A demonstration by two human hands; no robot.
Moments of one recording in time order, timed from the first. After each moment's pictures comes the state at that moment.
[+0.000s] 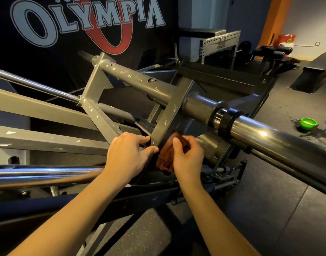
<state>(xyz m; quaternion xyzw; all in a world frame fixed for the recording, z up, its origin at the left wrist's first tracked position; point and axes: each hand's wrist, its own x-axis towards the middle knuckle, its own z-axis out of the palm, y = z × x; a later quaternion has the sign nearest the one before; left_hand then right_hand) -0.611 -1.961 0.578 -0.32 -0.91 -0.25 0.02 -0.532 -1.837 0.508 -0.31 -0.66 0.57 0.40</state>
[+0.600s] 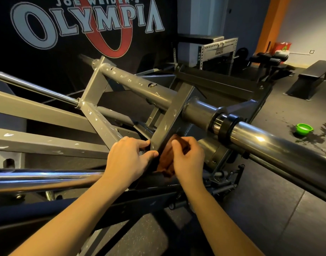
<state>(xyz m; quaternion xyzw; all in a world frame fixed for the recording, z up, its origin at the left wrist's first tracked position) -0.618 -1.962 0.573 -0.32 -0.91 -0.26 0.02 -0.534 -1.828 0.514 -0.30 -0.69 0.52 0.40</state>
